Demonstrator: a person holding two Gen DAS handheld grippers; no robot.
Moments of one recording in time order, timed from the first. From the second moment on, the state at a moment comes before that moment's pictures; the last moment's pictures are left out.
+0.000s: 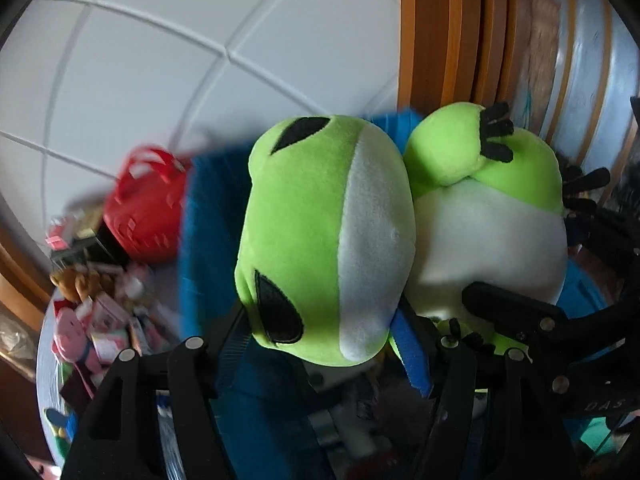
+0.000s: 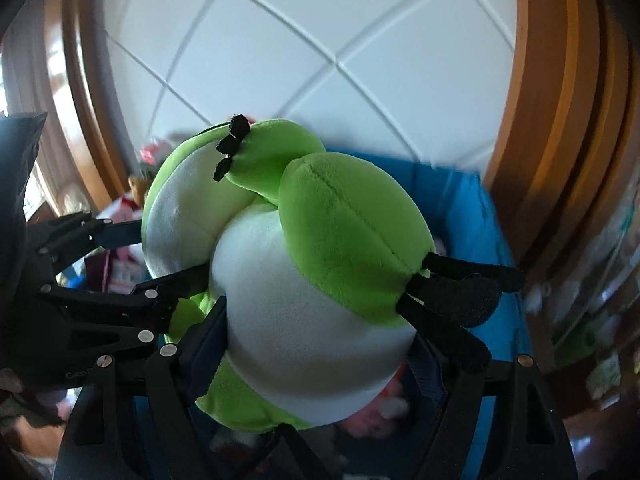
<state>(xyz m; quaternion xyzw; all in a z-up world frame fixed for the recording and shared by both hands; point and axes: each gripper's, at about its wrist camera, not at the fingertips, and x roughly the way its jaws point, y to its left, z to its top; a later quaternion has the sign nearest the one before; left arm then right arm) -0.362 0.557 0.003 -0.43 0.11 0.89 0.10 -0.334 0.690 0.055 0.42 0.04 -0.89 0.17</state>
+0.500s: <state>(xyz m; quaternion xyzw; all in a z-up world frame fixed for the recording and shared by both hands) -0.390 0.592 -0.169 -0.69 0.12 0.70 0.10 -0.395 0.721 -0.143 0.71 0.01 -0.68 0.20</state>
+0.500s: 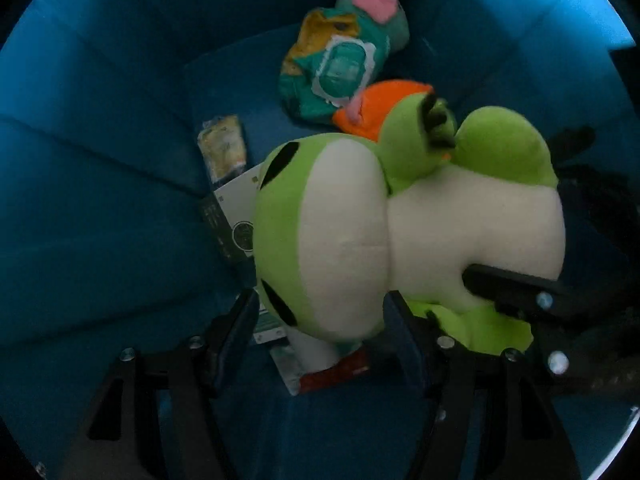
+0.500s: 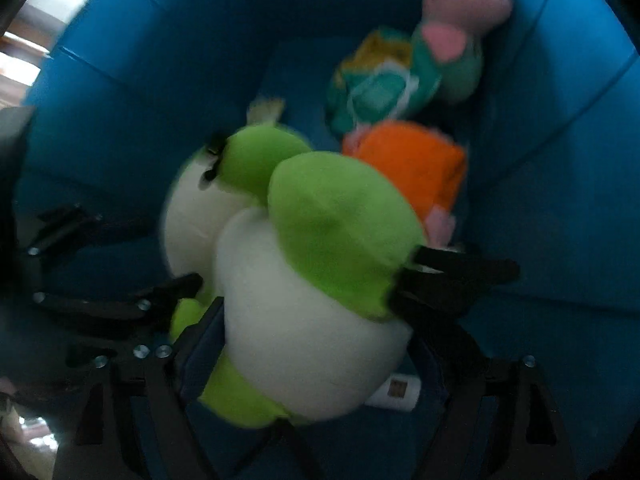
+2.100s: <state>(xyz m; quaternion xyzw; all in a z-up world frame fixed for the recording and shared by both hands) -0.274 0.559 -0.028 -0.53 0.13 0.83 0.12 -0.270 0.709 -0.033 0.60 0.10 -0.77 0.19</state>
